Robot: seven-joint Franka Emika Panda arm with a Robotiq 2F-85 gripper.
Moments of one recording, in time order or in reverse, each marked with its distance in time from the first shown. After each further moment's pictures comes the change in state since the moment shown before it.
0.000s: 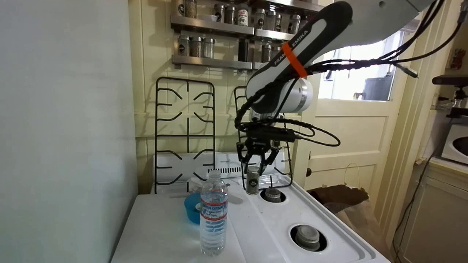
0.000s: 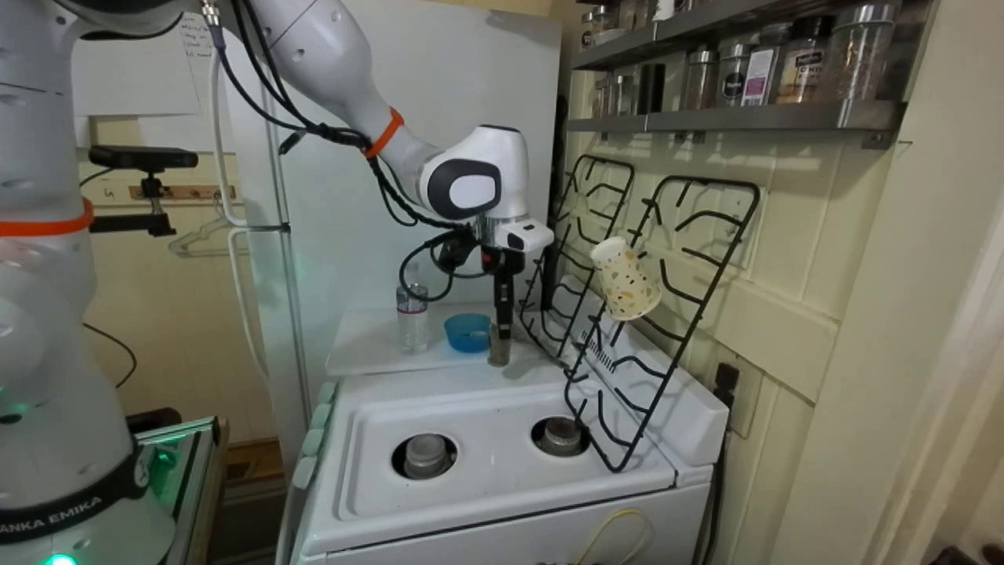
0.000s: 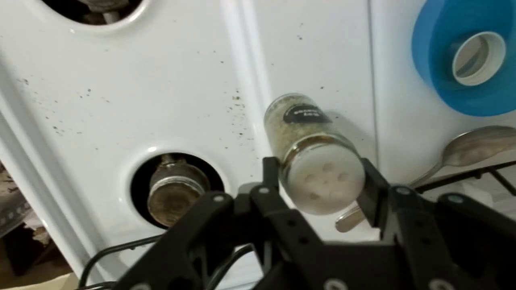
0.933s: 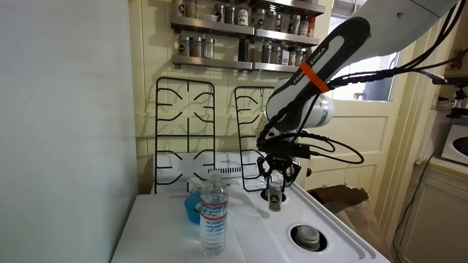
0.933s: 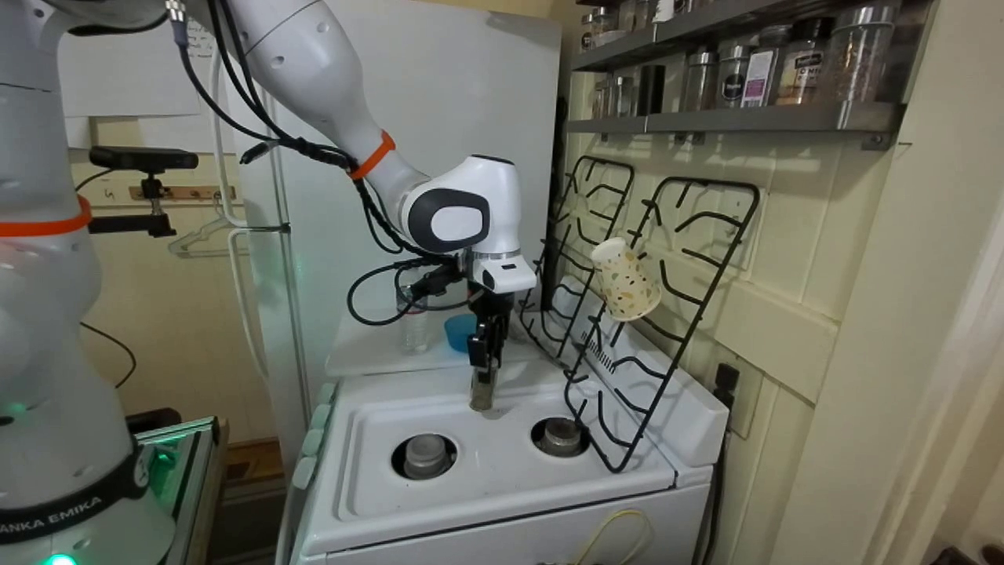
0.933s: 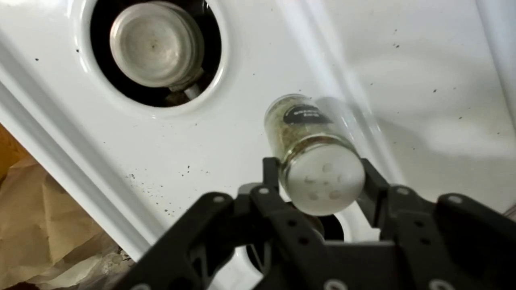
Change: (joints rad) arm -0.063 -0.031 -0.018 -0.152 -0.054 0.045 0.284
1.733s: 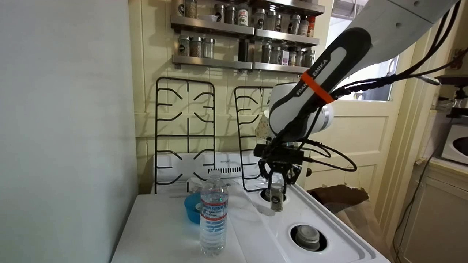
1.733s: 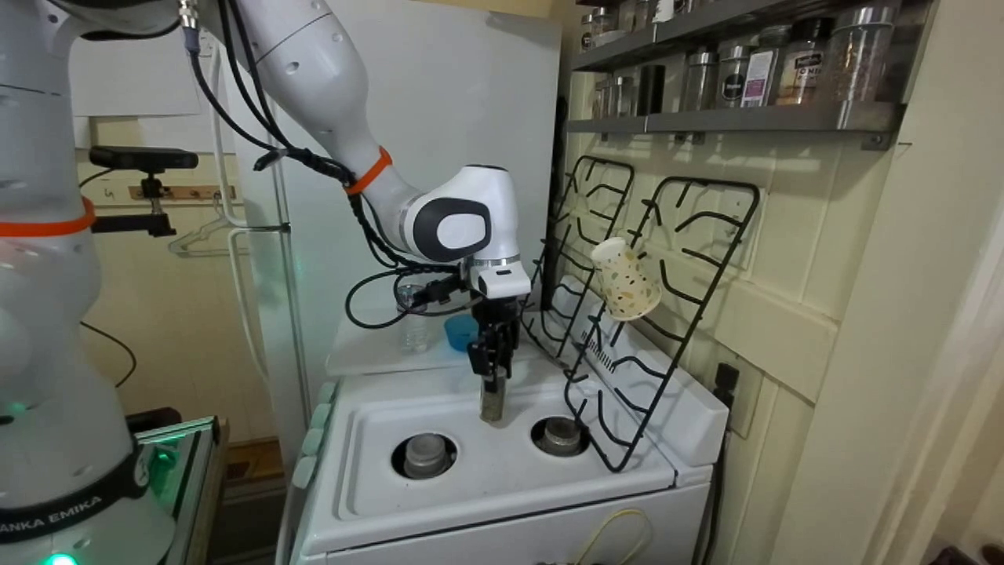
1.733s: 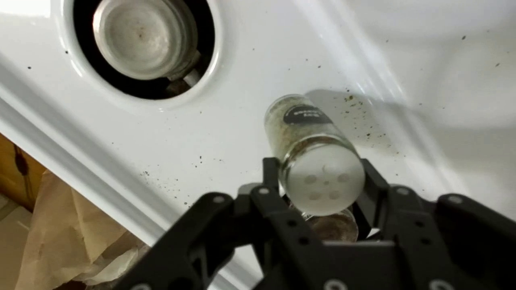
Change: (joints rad) arm -0.001 0.033 -0.008 -0.007 -0.150 0.067 0.266
